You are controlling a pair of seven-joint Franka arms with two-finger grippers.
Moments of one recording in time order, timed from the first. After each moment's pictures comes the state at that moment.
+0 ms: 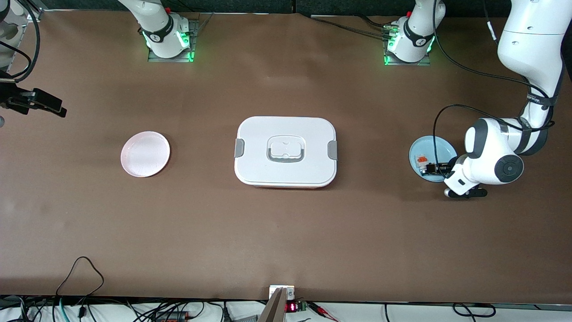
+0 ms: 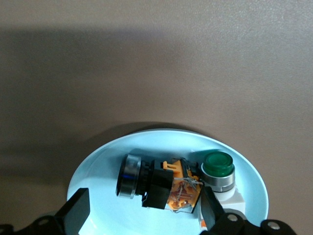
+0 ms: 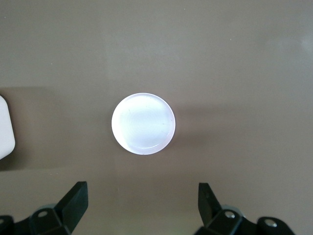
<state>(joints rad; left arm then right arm) 0.17 0.57 -0.11 -1.86 0.12 2.12 -0.06 -0.03 0.04 -0.05 -1.60 -0.01 1.57 -0.01</state>
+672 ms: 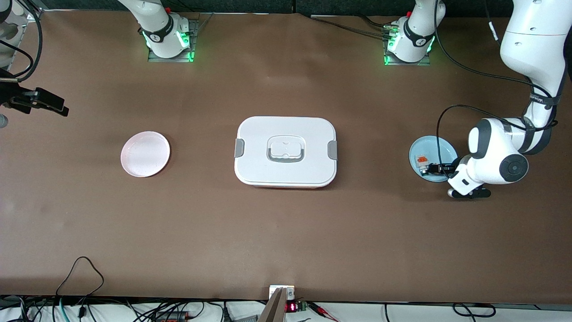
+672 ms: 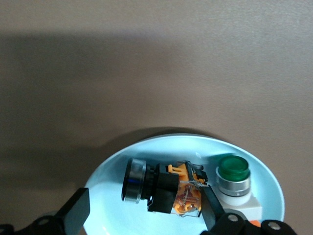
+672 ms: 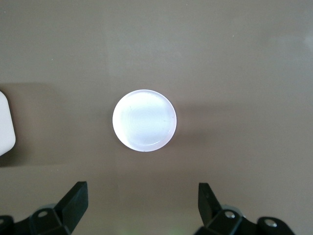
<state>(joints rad) 0.19 0.58 -0.10 -1.87 0.12 2.15 -0.02 -0.02 0.04 -0.05 -1.60 -0.01 1.56 -0.01</state>
